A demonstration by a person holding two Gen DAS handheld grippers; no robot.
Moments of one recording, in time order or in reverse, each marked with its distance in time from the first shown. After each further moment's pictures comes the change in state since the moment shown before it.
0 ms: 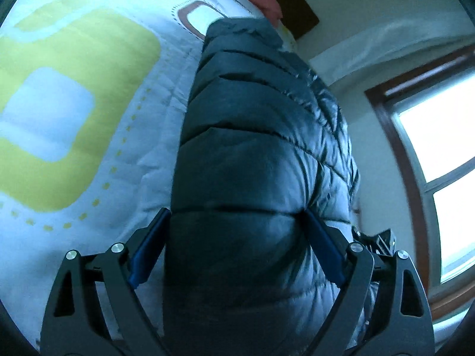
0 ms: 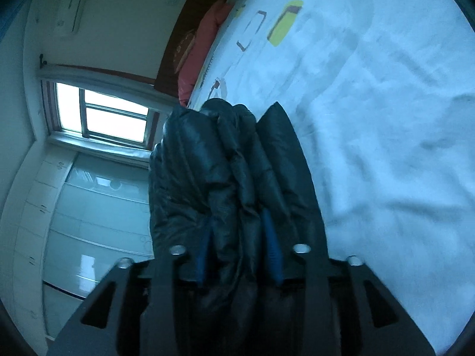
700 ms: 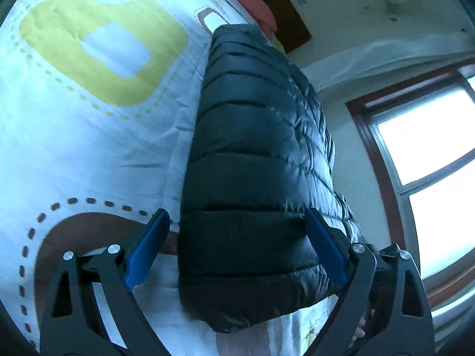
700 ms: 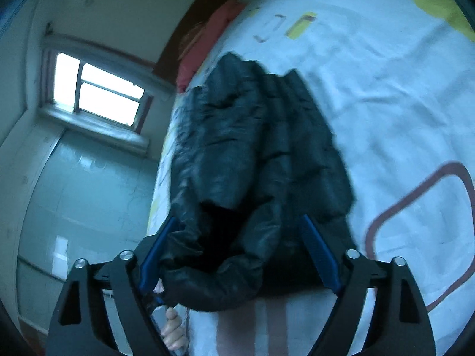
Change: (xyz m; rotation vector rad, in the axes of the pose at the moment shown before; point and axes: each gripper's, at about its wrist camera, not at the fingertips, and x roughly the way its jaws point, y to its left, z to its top) left arm -0.050 0.013 -0.071 -0.044 -0.047 -0.086; right arm -0.042 0.035 -0.089 -0.066 0.009 -0.140
